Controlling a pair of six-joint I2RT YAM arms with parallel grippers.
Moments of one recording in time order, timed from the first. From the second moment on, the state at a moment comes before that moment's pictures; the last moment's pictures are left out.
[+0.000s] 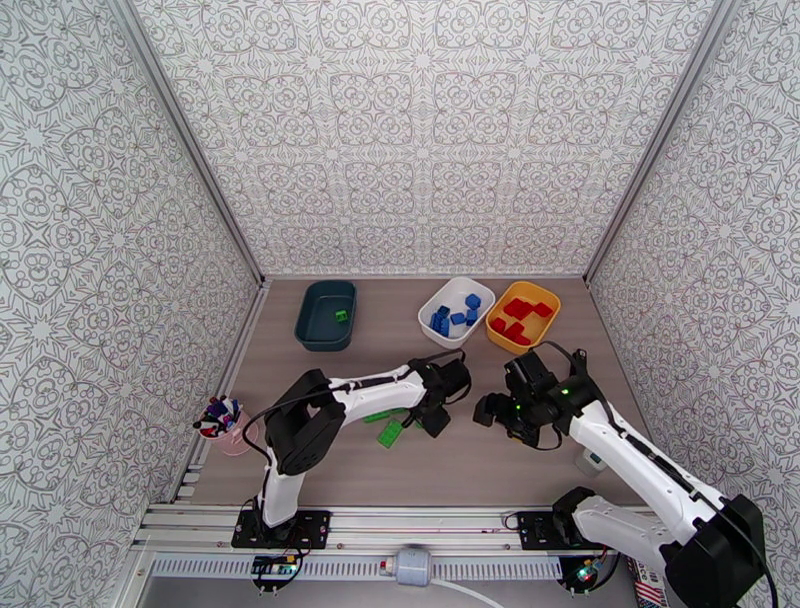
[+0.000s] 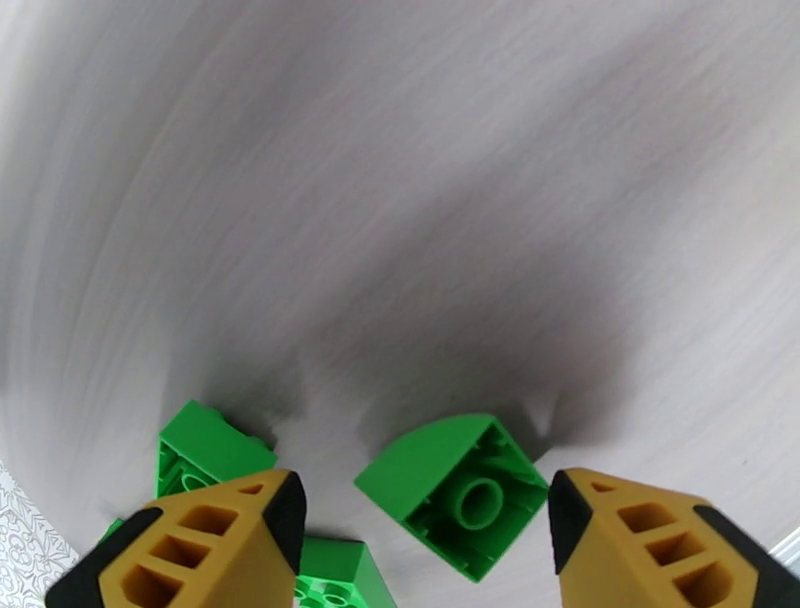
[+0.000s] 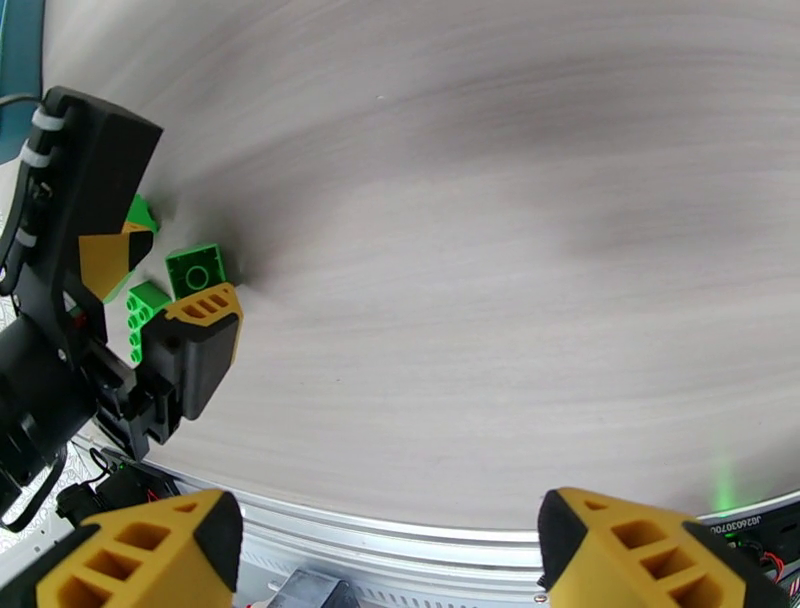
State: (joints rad) left arm -0.97 2.01 1.45 -0.91 -0.12 -0.22; right arm 0.49 1.10 0.86 -1.00 -0.24 0.84
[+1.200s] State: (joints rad) left arm -0.95 2.01 1.41 -0.85 0.02 -0.26; right arm 0.49 1.11 0.86 -0.97 -0.24 0.83
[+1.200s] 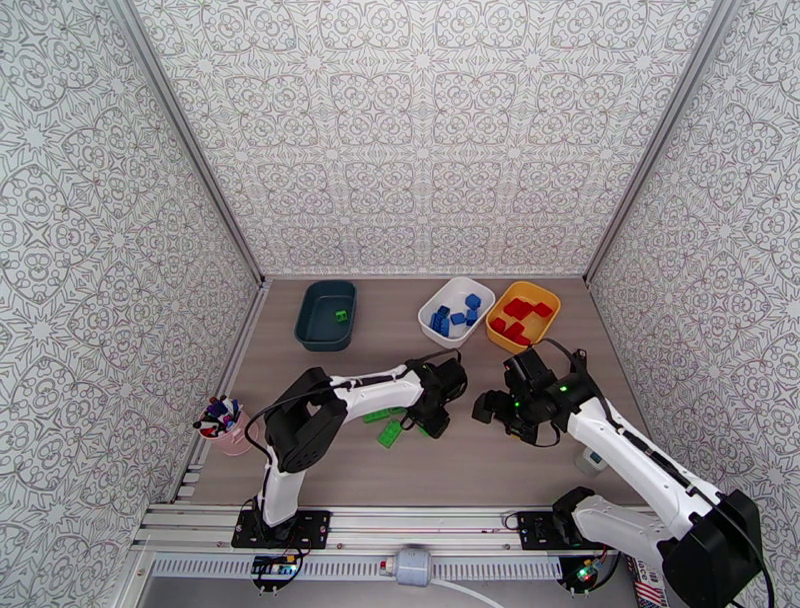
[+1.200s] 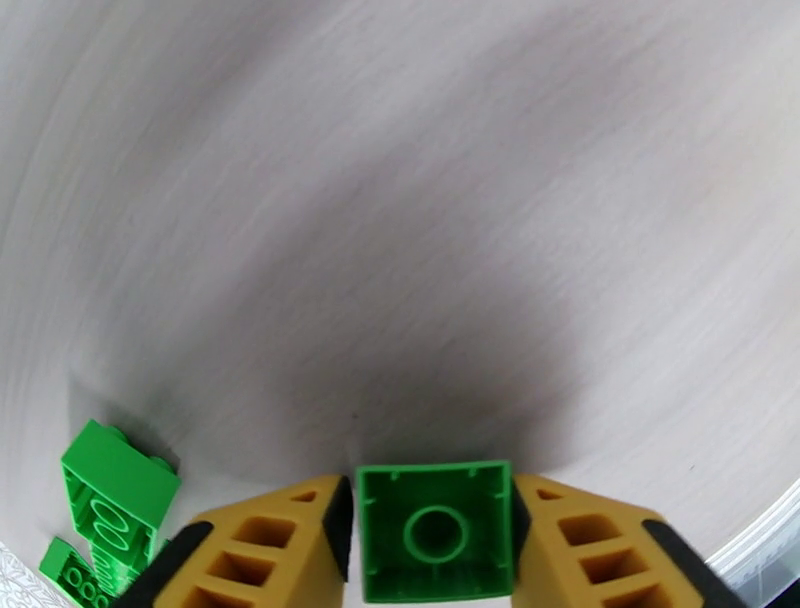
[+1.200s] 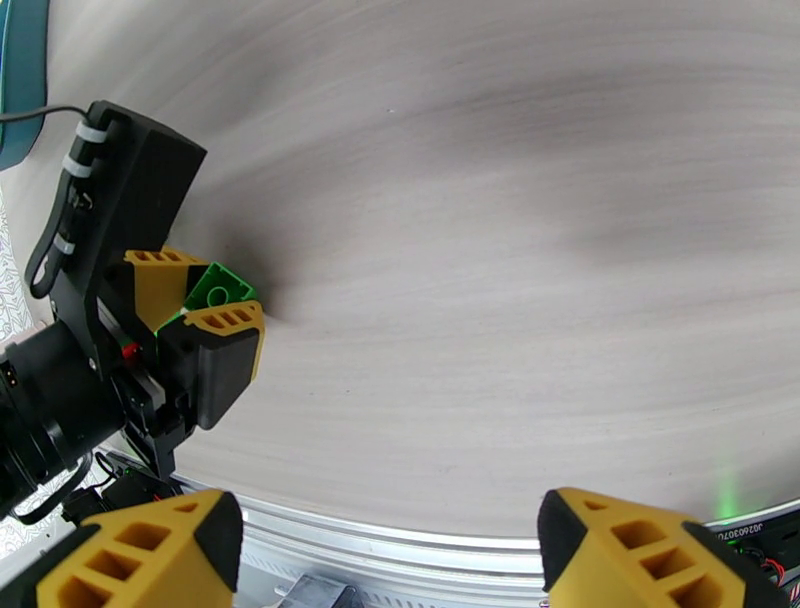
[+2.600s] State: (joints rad) left arm -0.07 2.03 1.86 -0.92 0.05 -0.42; right arm 0.67 2.02 1.85 -0.90 -0.56 0.70
